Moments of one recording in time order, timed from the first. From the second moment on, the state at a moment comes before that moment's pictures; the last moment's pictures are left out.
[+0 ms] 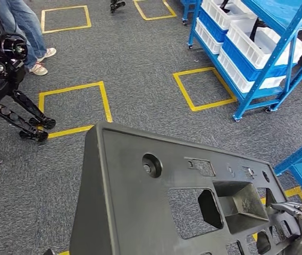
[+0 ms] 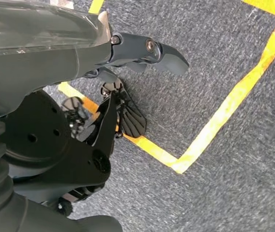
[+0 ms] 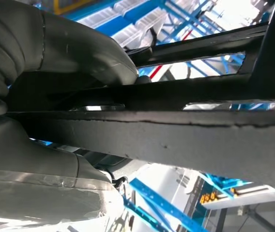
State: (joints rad) left arm -0.11 -0.21 0.94 -0.23 0.02 0.20 -0.46; right arm 0.37 0.09 0.02 -2.02 0.83 -0.70 -0.51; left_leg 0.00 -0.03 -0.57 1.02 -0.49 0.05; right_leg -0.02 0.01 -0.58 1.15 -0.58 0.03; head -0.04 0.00
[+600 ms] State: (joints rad) left arm -0.12 -0.21 0.95 -0.23 0.02 0.20 -0.46; right arm 0.37 0.09 0.01 -2.02 0.82 -0.70 -0.51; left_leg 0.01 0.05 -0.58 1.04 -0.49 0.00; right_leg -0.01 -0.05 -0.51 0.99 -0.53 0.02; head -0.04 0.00
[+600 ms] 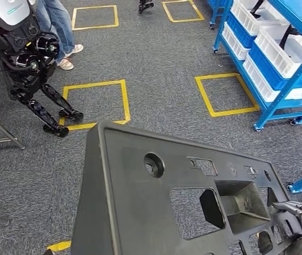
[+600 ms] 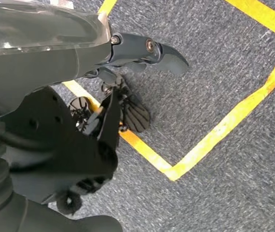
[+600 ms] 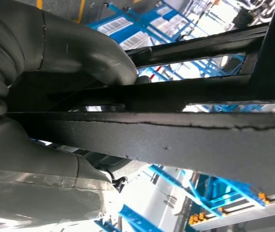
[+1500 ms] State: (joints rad) left arm -0.12 -0.21 0.96 -0.23 0.02 0.20 -0.46; right arm 0.35 0.09 -0.01 -2.02 0.82 -0.70 -0.53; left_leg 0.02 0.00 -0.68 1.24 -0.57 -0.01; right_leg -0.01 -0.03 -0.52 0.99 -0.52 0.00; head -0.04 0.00
